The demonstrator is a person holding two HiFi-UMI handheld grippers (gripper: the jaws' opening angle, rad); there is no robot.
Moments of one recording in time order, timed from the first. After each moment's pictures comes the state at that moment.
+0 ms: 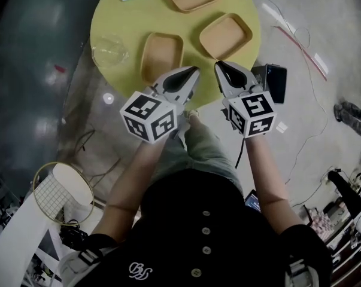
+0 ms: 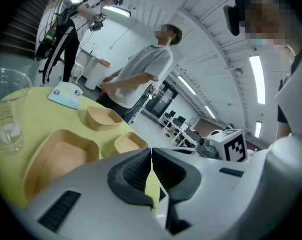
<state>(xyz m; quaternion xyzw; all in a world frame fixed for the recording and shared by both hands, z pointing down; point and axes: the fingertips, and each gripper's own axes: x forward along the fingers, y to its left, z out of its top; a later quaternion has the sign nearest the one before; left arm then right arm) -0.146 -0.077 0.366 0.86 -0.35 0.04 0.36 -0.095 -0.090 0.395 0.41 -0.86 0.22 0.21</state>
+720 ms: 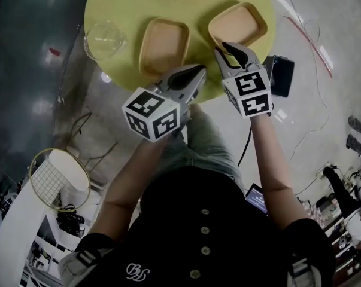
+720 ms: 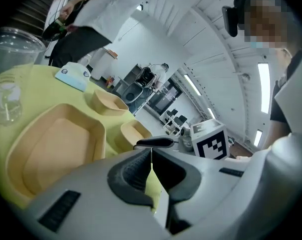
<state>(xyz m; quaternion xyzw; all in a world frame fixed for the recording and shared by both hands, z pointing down) -0.142 -0.073 0.403 0.84 -0.34 0.04 0.42 -0.108 -0.121 0.454 0.35 -0.85 0.18 0.35</state>
